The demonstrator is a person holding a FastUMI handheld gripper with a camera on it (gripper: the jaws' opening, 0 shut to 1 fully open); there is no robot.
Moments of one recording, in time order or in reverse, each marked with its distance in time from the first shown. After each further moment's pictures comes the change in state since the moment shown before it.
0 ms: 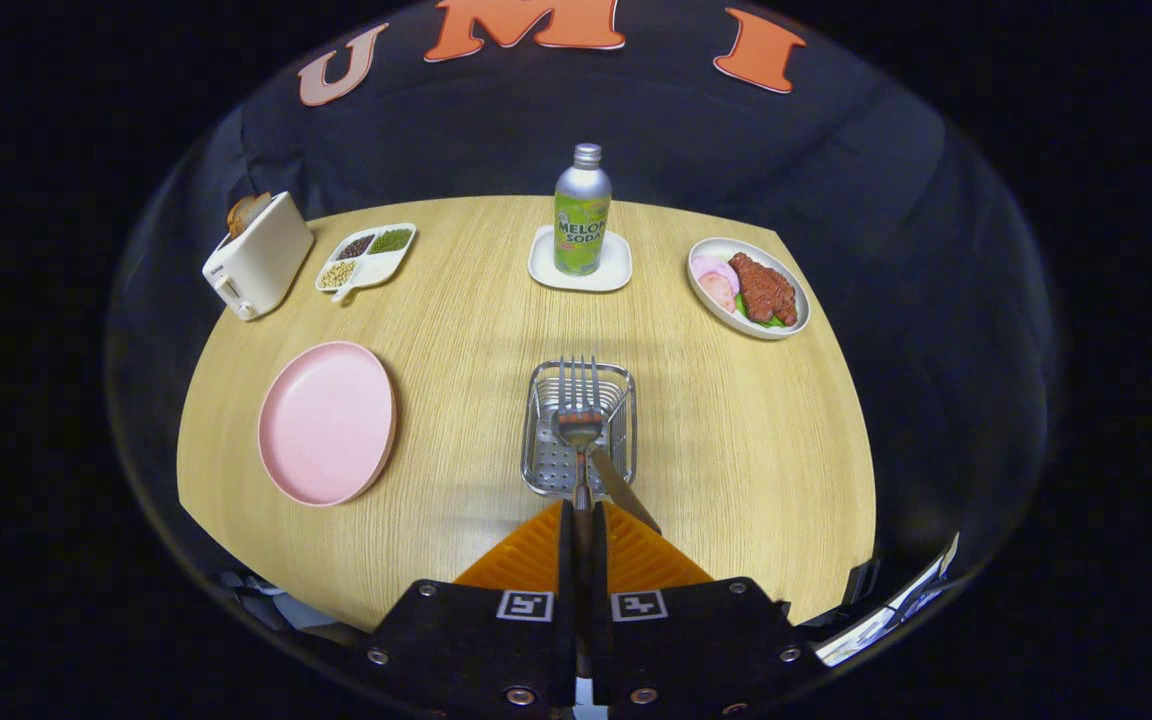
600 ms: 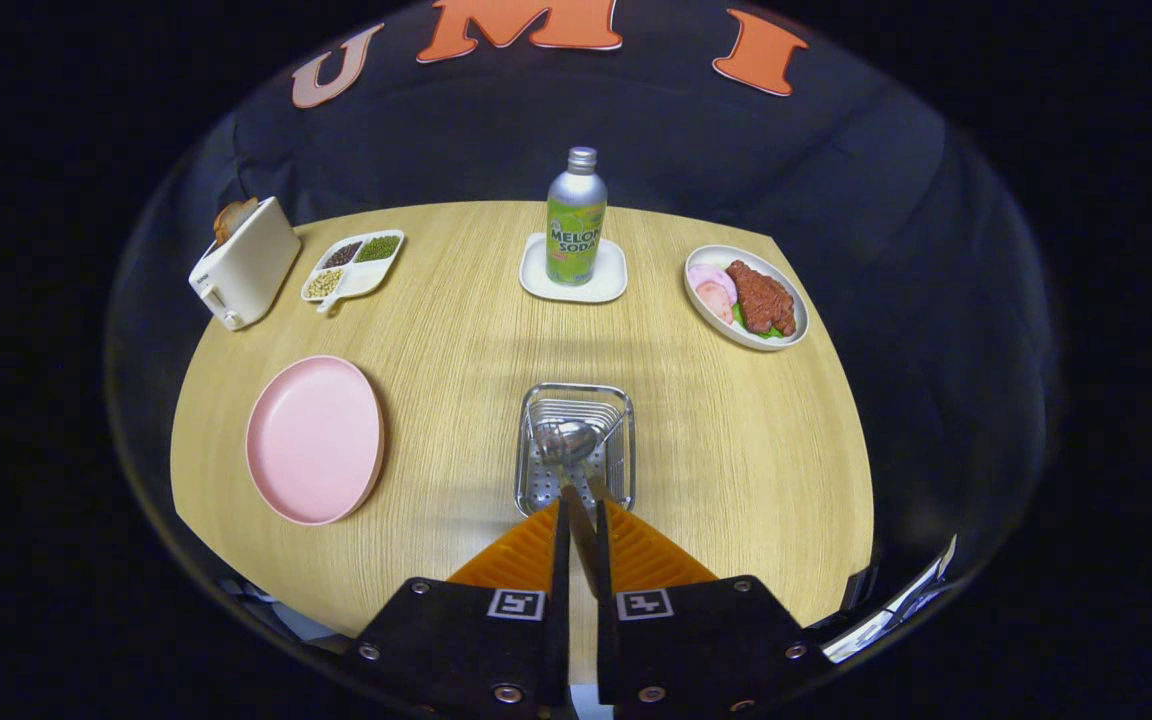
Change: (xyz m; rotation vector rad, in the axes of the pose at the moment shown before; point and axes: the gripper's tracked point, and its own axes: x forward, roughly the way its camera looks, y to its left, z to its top) arm 0.004 -0.005 0.029 0.014 -0.077 -0.029
